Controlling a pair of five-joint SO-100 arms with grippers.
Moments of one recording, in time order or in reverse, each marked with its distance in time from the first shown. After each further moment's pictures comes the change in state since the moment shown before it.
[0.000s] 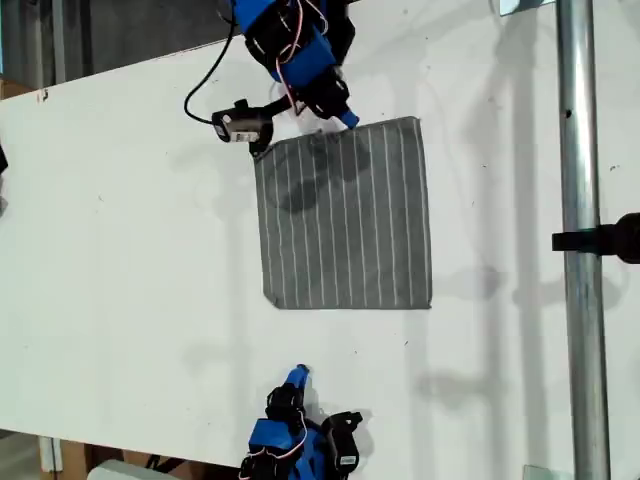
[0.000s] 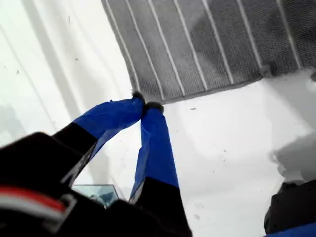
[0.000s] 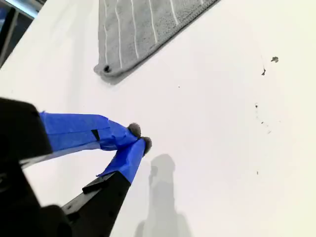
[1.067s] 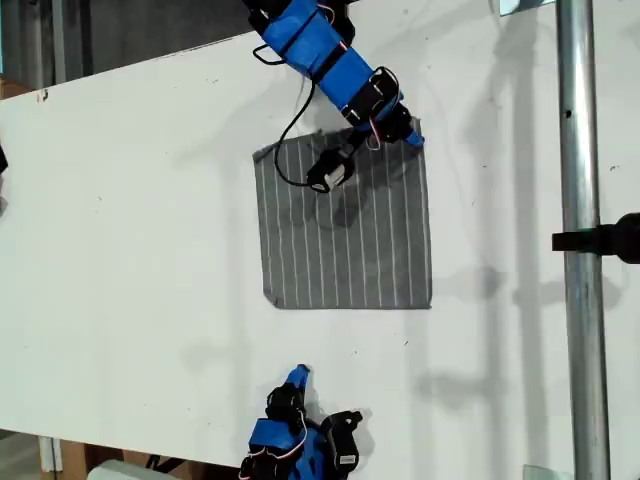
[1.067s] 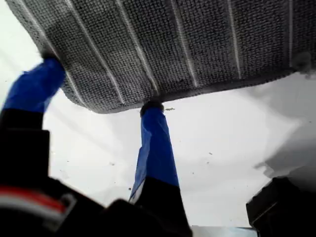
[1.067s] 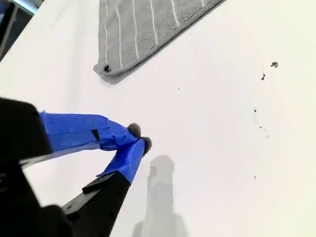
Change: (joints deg) arm 0 0.4 0.0 0.0 -0.1 -1.6; arm 1 -10.1 -41.2 -5.4 -6.2 1.5
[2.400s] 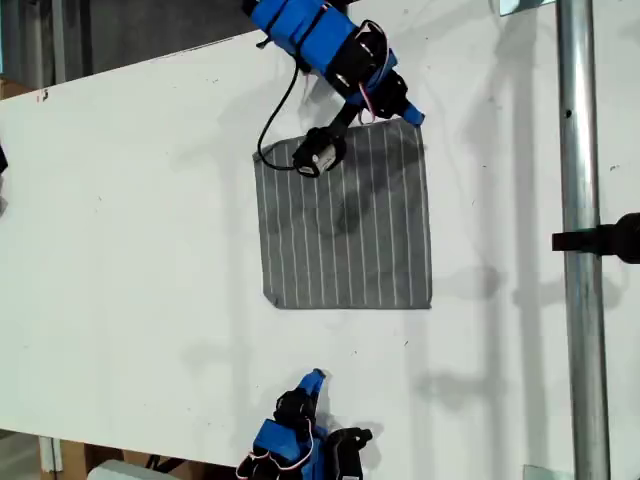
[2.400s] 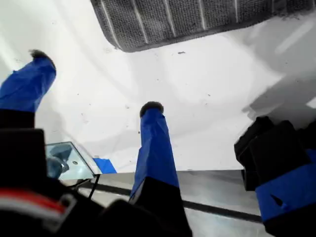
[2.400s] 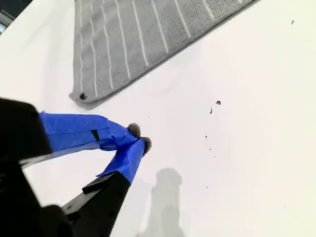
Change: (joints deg) arm 0 13.5 -10.5 -8.7 -1.2 -10.5; arm 1 -5.4 6.1 -18.8 25.2 2.0
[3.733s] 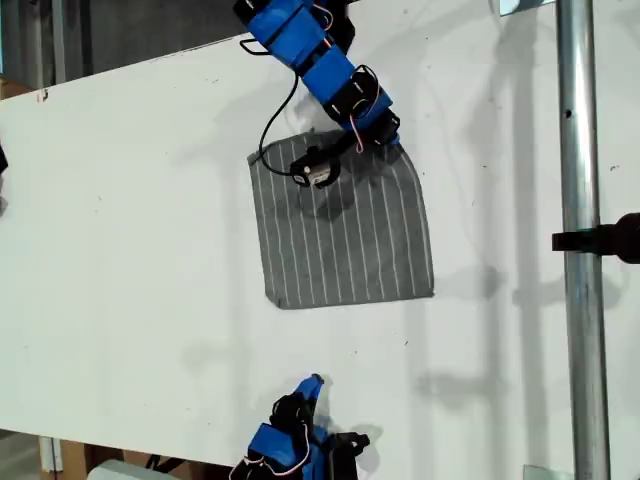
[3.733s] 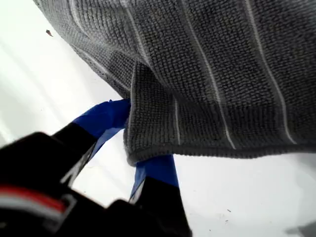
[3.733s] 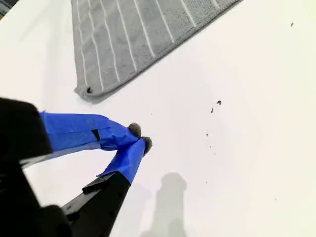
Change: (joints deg) arm 0 2.2 -11.4 -10.5 2.2 -3.2; arm 1 9.8 2.5 34.4 -46.8 -1.7
